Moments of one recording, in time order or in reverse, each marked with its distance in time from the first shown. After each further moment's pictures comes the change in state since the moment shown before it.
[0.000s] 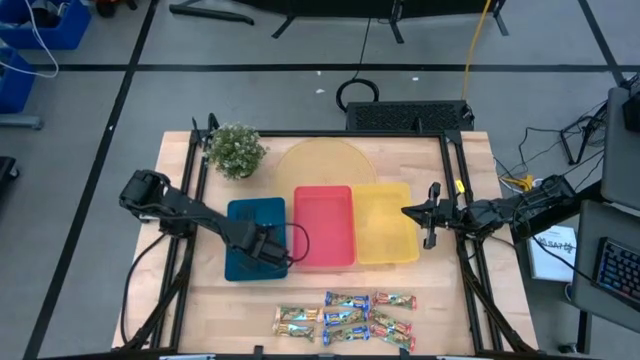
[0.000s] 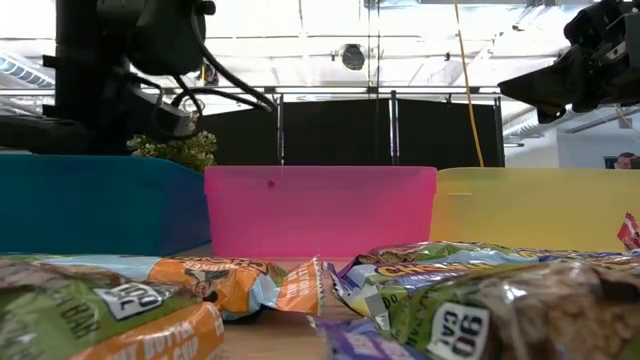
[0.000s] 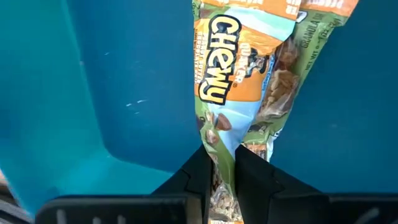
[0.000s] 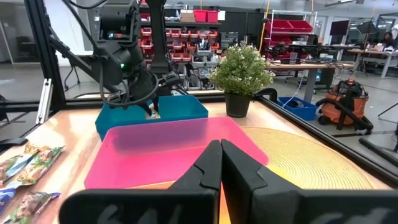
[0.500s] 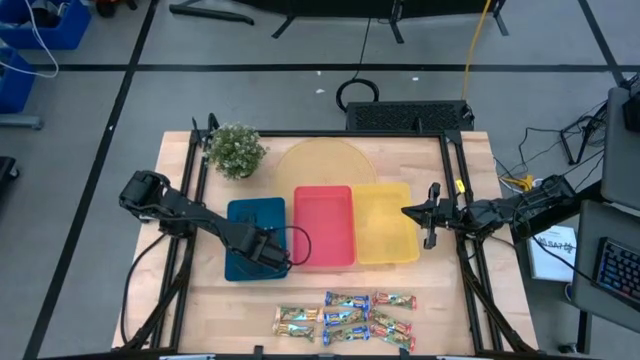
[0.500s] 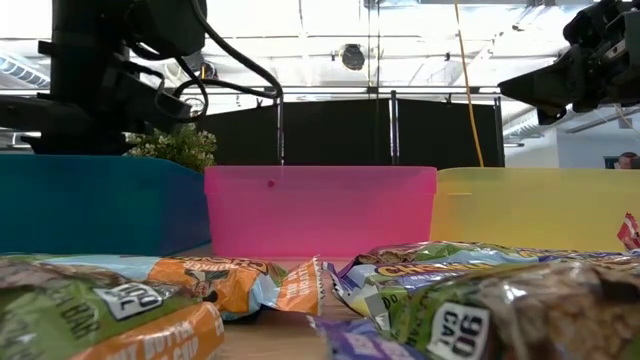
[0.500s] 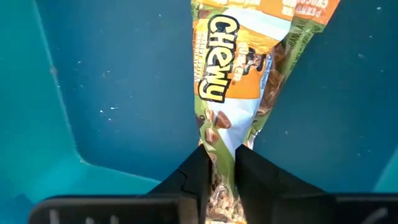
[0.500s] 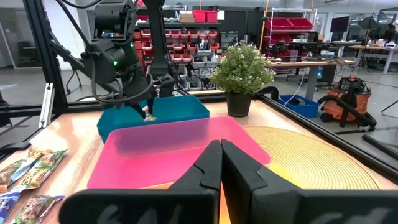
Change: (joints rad) left arm -0.014 0.000 0.031 0.005 0.054 -0.041; right arm 0.000 0.000 0.000 -0.001 0.000 0.019
